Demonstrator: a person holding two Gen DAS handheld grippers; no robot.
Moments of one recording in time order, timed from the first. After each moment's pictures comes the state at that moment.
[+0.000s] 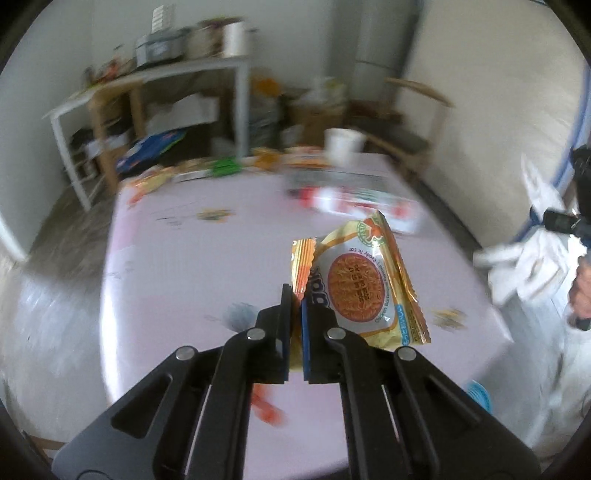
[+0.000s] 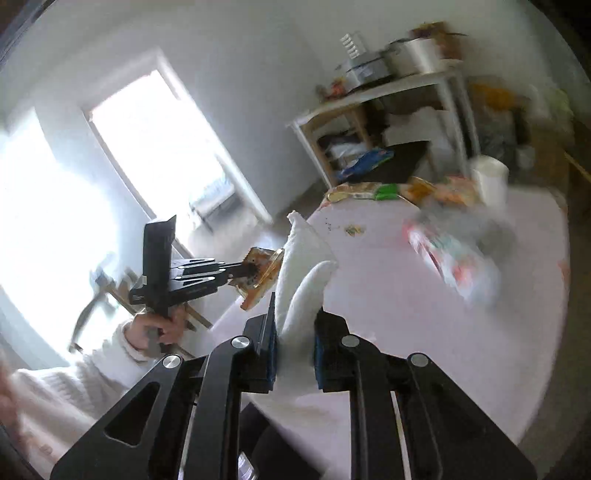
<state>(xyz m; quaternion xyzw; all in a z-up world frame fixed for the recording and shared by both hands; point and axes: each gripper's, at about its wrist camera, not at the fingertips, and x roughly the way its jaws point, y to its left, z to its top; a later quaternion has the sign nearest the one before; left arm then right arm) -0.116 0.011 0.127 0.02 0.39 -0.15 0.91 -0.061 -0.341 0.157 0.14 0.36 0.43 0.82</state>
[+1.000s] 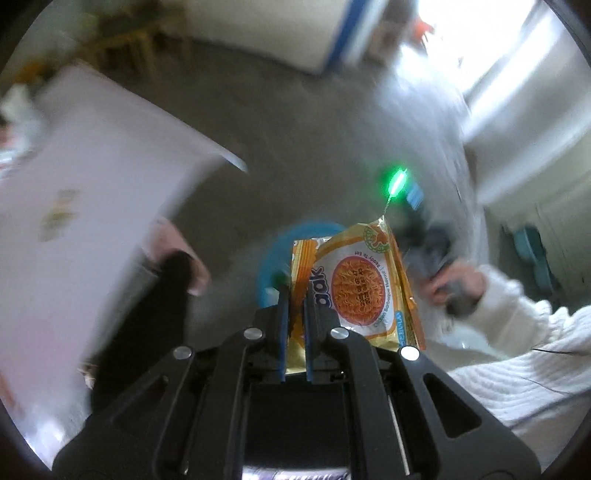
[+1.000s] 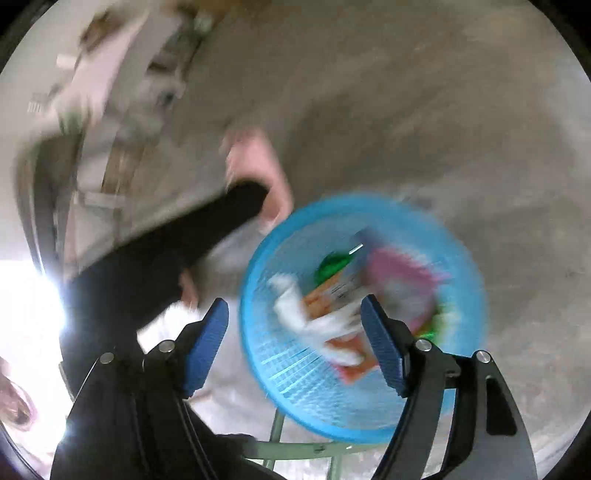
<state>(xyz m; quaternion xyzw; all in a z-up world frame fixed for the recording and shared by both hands) -0.262 -0.316 -0.018 0.23 0.56 -0.45 0.66 -0.276 -0.542 -0.205 0.39 0.58 -0.01 0.71</state>
